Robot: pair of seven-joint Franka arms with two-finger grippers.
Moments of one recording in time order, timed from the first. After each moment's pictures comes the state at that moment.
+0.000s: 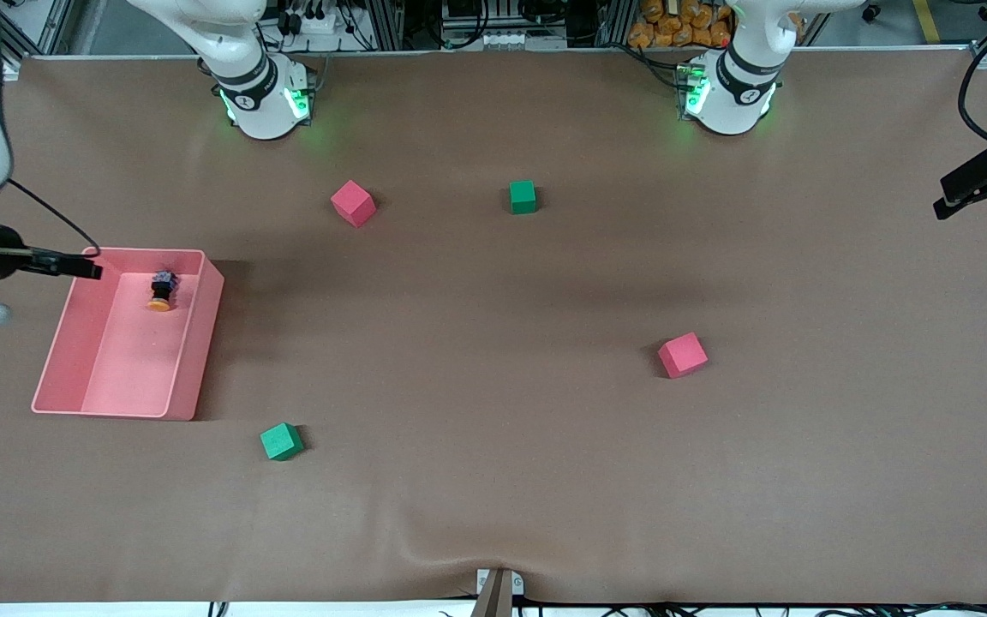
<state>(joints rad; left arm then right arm) -0.03 0.00 0.06 -1.49 0.01 1.49 -0.02 -0.19 0.13 -0.04 -1.89 -0.01 1.78 -0.06</state>
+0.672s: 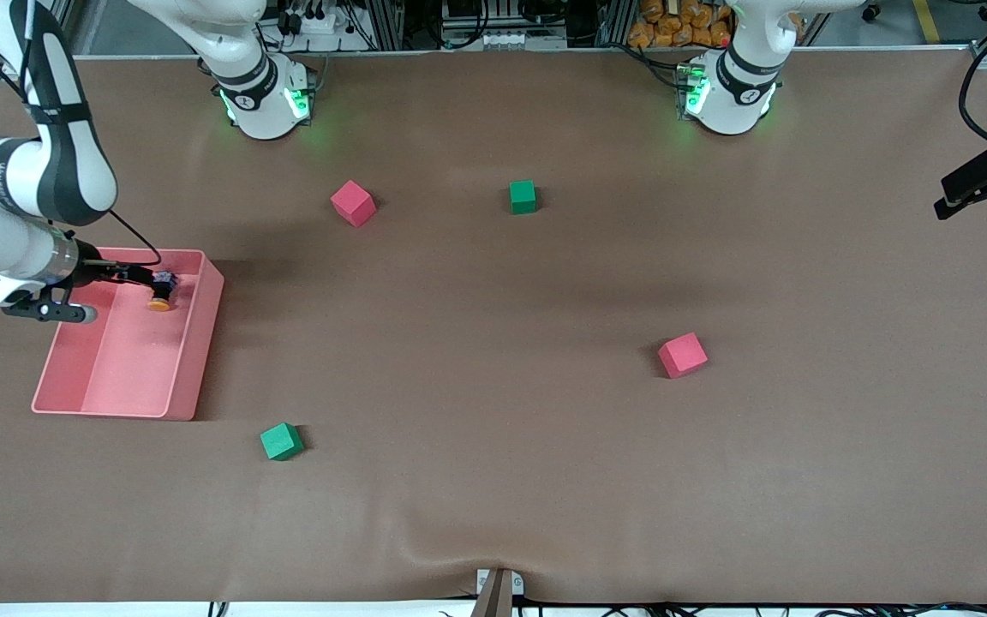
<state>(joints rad) -0.03 0.00 0.06 -1.49 0.01 1.49 -0.02 -0.20 0.13 -0.04 -2.21 -0.10 2.16 -0.06</state>
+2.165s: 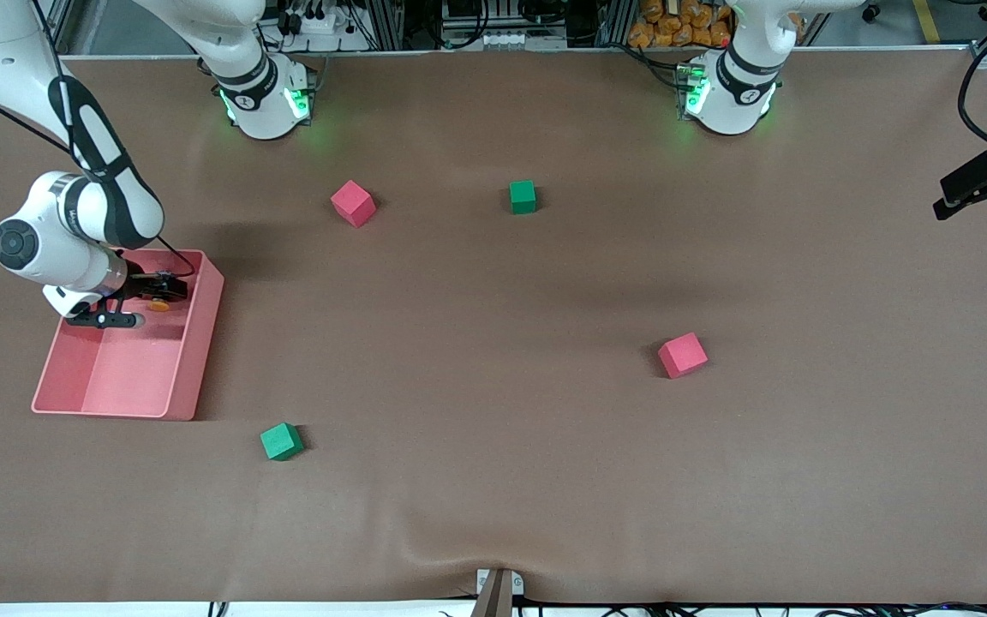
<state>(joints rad) -0.03 0.00 0.06 -1.49 0.01 1.49 -0.02 -0.28 0.35 -0.04 -2.33 -0.10 2.52 -0.19</state>
